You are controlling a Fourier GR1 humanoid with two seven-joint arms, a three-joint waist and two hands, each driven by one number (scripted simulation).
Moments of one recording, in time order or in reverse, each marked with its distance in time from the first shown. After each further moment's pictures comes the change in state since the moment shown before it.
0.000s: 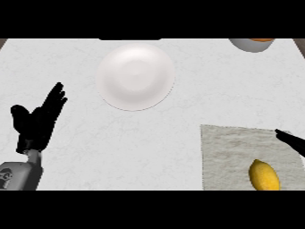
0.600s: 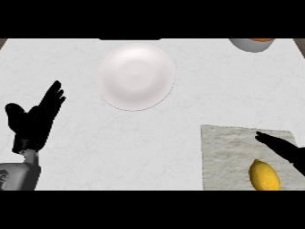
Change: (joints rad) left arm 0.006 -0.024 0.042 -0.052 -0.030 -0.035 0.052; right arm -0.044 0.113 0.034 -0.045 0.182 0.101 0.142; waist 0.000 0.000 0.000
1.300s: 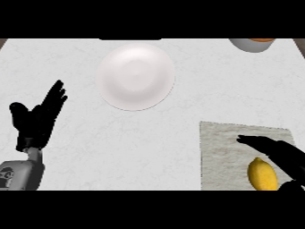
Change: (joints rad) left arm -0.017 -0.044 0.040 0.028 -0.050 -0.031 -0.015; right arm -0.103 0.129 0.037 0.106 0.222 0.047 0.006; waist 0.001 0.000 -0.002
